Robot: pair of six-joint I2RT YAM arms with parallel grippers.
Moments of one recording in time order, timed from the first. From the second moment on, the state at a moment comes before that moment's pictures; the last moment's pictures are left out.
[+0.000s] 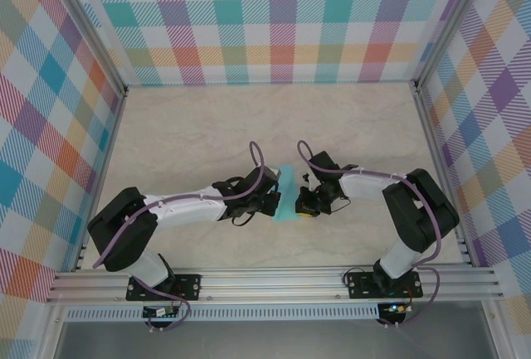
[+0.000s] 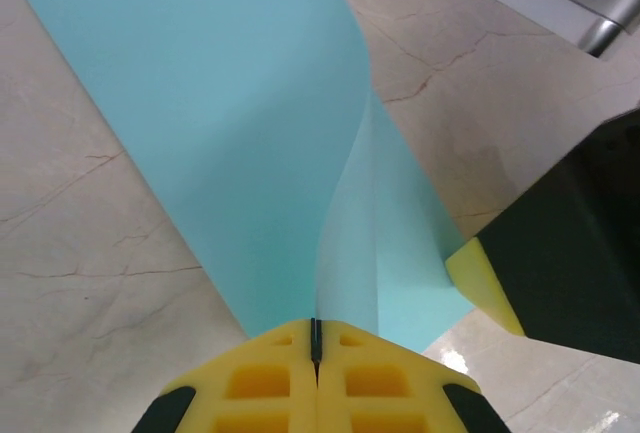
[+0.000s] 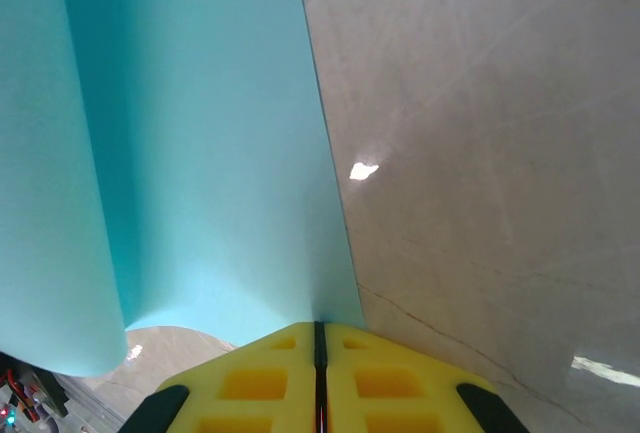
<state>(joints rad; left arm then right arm) -0.91 1.56 0.87 -0.24 -0.06 -0.55 0.57 1.65 0.79 -0.45 -0.48 0.65</state>
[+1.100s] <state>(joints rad) -0.85 1.68 0.89 -0.21 -0.02 -0.47 0.58 1.65 0.81 -0.48 -0.45 0.63</state>
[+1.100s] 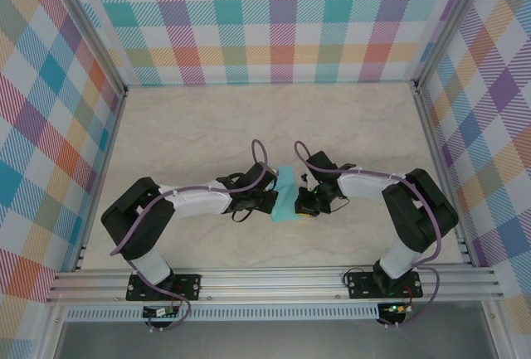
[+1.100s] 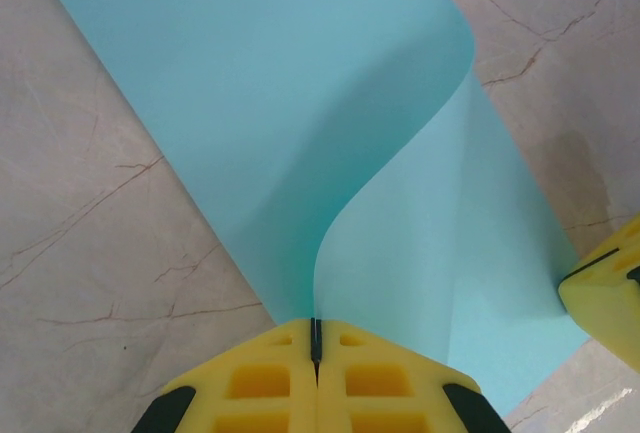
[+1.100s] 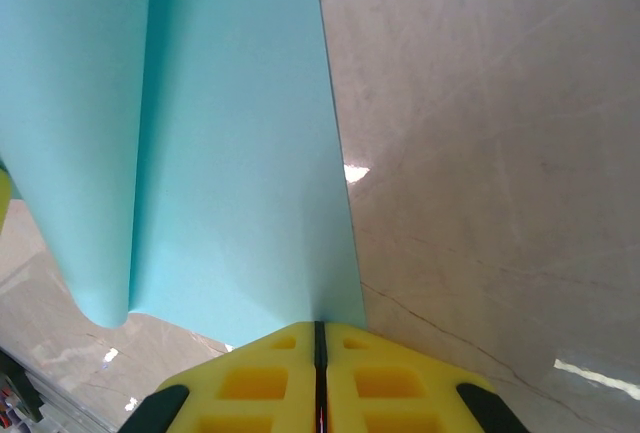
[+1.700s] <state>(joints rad) -0.85 1.72 0.92 -0.21 -0.02 -0.47 0.59 1.65 0.82 -0.49 -0.43 0.63</state>
